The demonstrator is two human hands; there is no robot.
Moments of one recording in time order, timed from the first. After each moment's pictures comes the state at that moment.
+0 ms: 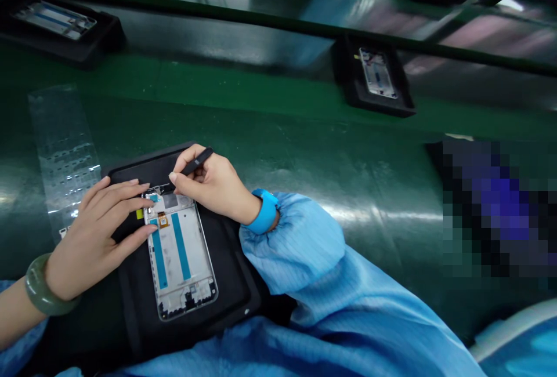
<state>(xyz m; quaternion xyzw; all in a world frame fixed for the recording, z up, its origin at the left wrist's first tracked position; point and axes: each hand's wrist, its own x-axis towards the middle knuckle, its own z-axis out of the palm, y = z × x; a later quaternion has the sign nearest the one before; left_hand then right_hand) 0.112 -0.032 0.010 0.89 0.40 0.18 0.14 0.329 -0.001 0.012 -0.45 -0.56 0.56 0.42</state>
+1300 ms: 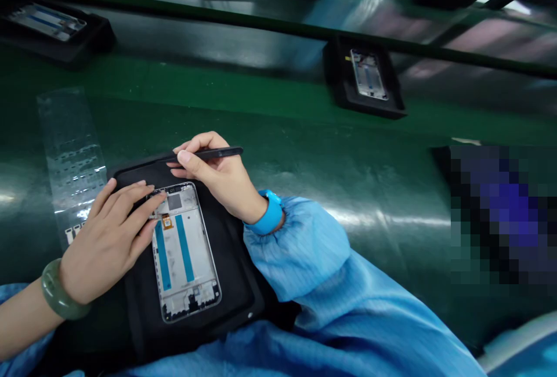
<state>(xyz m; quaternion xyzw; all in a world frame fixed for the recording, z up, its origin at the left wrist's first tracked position) 0.125 -0.040 0.011 0.90 0.42 0.12 0.06 0.322 0.005 0.018 -0.38 -0.43 0.62 0.53</state>
